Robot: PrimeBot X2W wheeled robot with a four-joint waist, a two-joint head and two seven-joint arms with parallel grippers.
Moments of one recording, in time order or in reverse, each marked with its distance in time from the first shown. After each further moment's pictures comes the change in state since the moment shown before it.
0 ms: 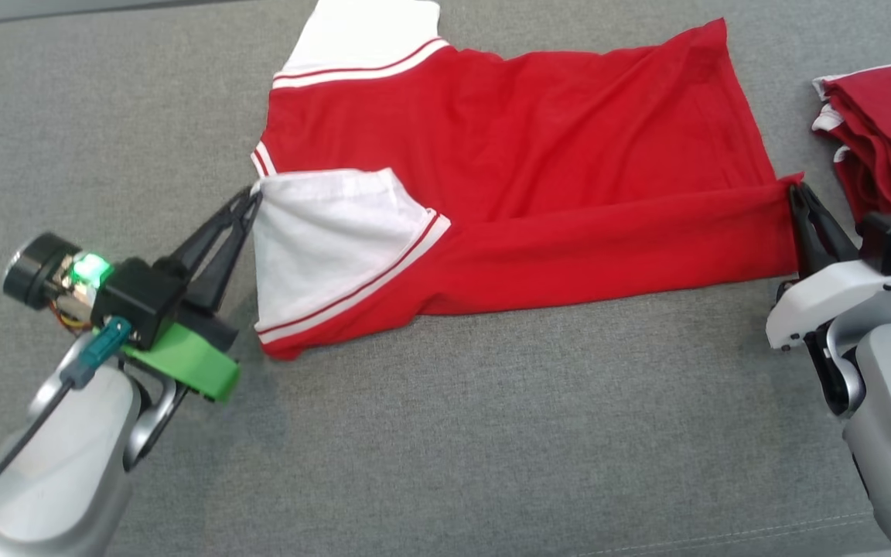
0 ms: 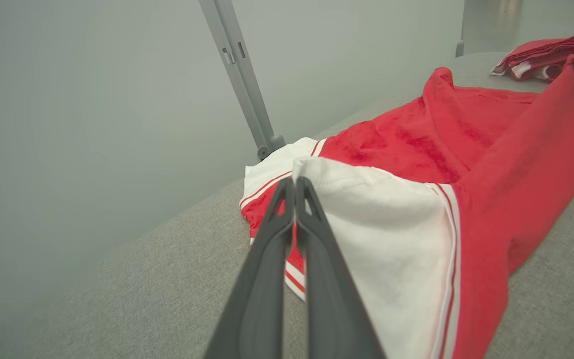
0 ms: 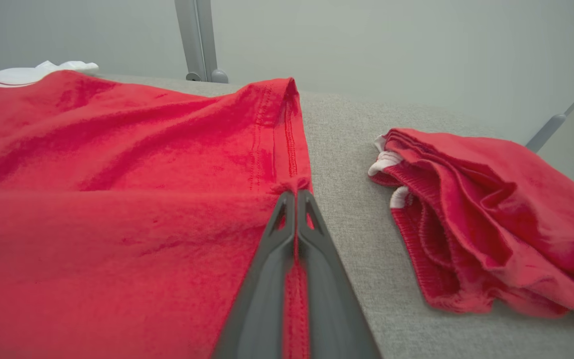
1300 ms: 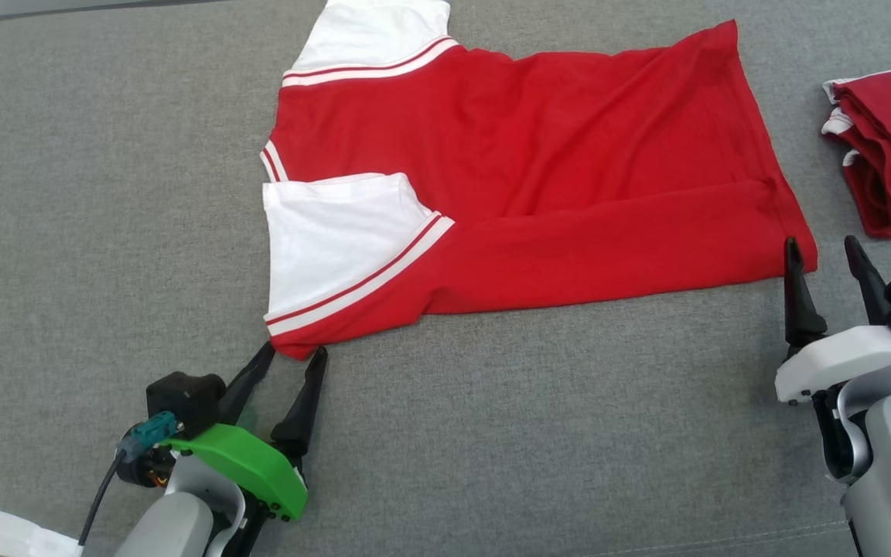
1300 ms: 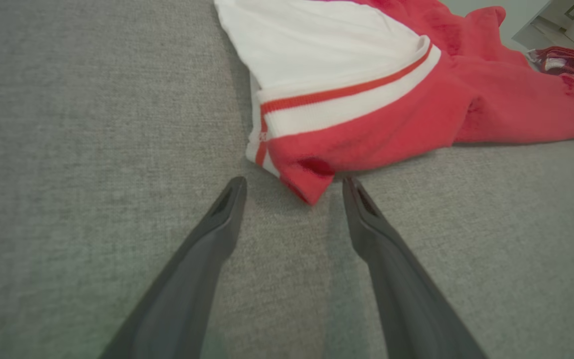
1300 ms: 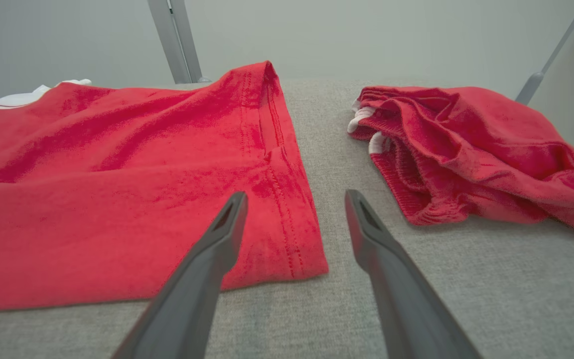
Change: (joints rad) left arm 0.267 -0.215 0.075 0.160 -0.319 0.003 0.104; right arm 0.203 0.078 -0.168 -0.199 0.001 0.000 0.000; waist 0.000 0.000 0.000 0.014
